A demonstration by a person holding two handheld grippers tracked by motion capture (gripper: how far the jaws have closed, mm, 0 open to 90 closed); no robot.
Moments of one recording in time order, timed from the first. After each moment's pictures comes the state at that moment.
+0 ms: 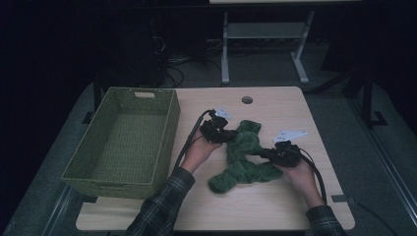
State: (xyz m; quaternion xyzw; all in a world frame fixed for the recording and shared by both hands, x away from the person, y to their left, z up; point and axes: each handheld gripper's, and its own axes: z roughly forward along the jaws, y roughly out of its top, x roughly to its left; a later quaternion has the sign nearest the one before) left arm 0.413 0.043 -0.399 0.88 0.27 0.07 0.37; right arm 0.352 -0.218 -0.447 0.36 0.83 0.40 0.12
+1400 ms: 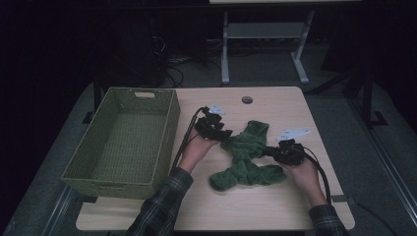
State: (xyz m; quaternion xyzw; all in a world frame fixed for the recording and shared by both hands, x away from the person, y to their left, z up) left arm 0.435 0.045 -0.399 0.86 0.31 0.10 0.39; right arm 0.359 -0.229 -0.452 0.38 0.83 0.38 0.14
